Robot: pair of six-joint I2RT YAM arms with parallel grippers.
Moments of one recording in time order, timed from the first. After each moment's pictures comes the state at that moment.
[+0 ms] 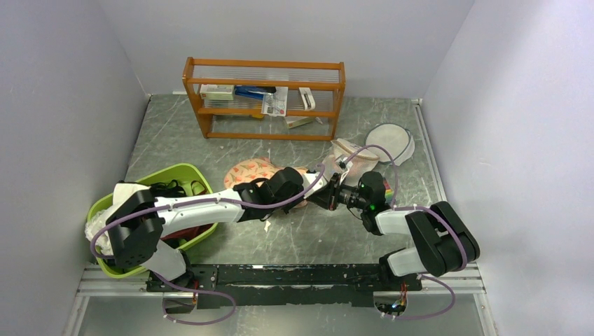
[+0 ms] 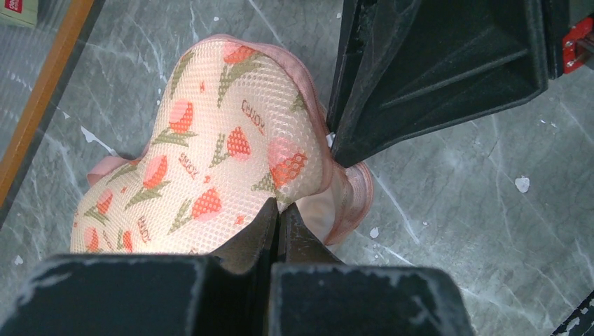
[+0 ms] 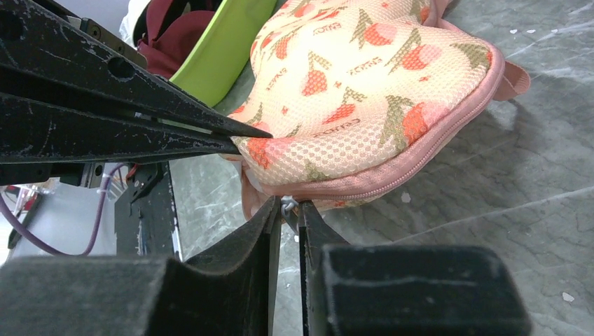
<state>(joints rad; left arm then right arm) -1.08 1.51 0.97 -0.15 -0.24 0.15 0.38 1.40 0.25 0.95 -0.80 0.44</state>
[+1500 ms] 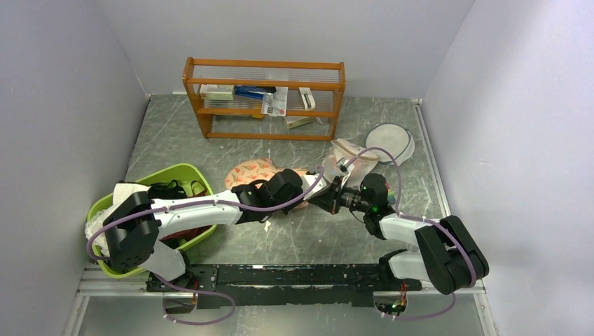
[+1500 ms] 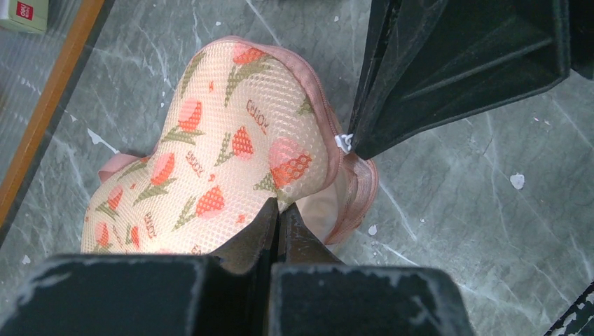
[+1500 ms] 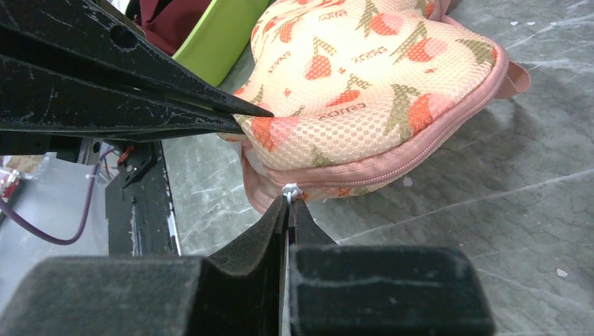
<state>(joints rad) -1.10 1.49 0.96 -0.15 -0.26 0.17 0.38 1.28 0.23 0.82 -0.79 0.38</state>
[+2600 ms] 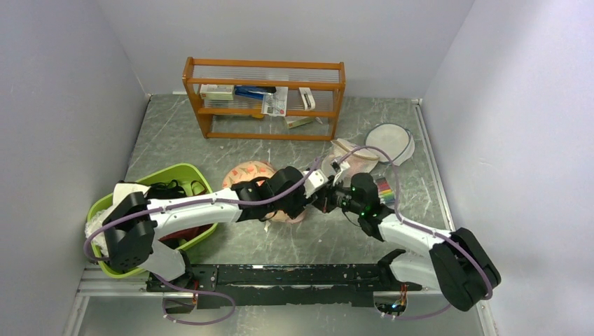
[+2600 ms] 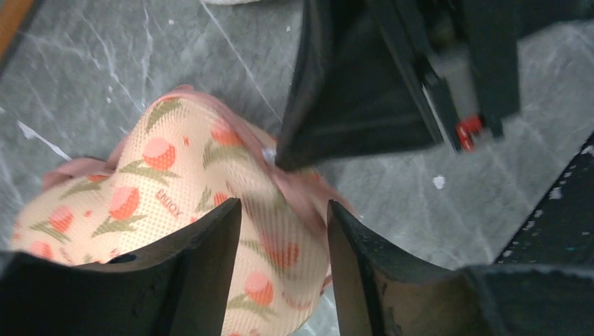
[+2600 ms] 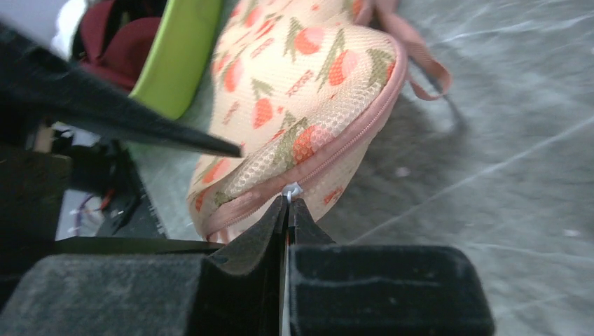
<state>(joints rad) -1.11 1.49 1.01 -0.23 -0.17 0.05 0.52 1.17 0.32 0.51 -0.45 0.44</state>
